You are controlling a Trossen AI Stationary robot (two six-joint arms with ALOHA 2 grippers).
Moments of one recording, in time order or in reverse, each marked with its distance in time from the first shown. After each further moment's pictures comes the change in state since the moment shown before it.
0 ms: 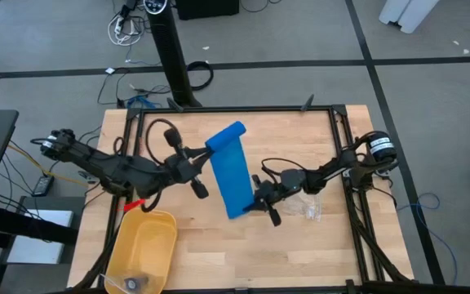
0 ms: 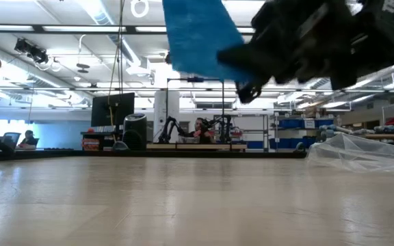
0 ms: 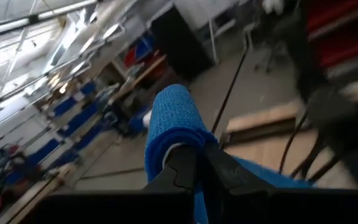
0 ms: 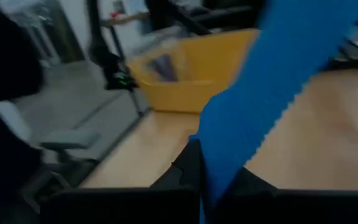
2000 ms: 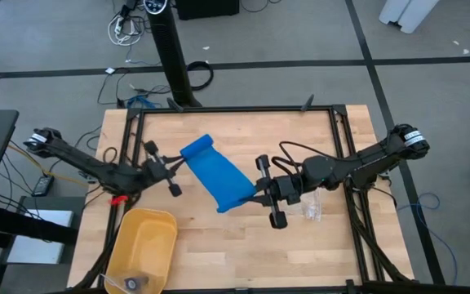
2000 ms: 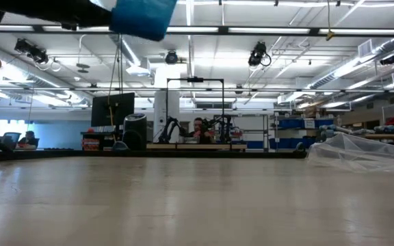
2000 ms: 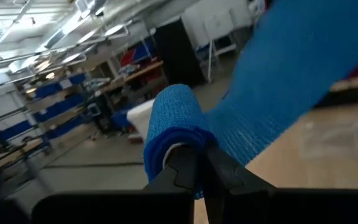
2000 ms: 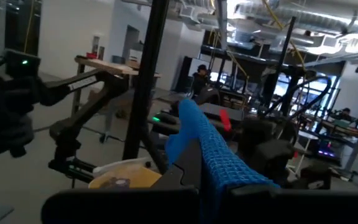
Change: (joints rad) left arm 0.002 -0.488 -0.892 0.536 0.066 -0.124; right arm 0.154 -0.328 0.521 -0.572 0.292 -0.455
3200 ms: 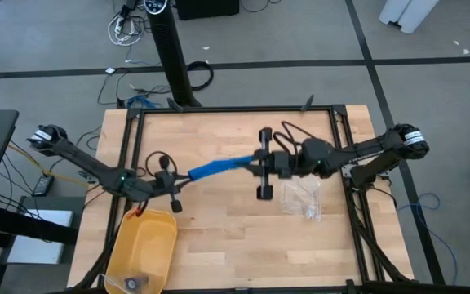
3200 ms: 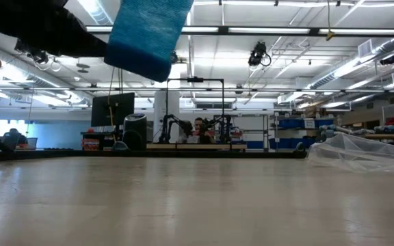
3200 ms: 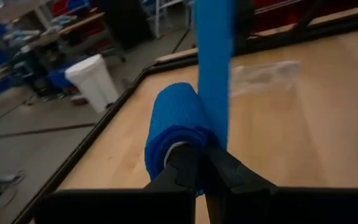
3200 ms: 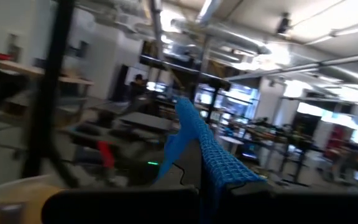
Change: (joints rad) left arm -0.075 0.151 -0.001 -0.246 0.111 -0.351; right arm -0.167 0.001 0.000 0.123 0.096 -0.072
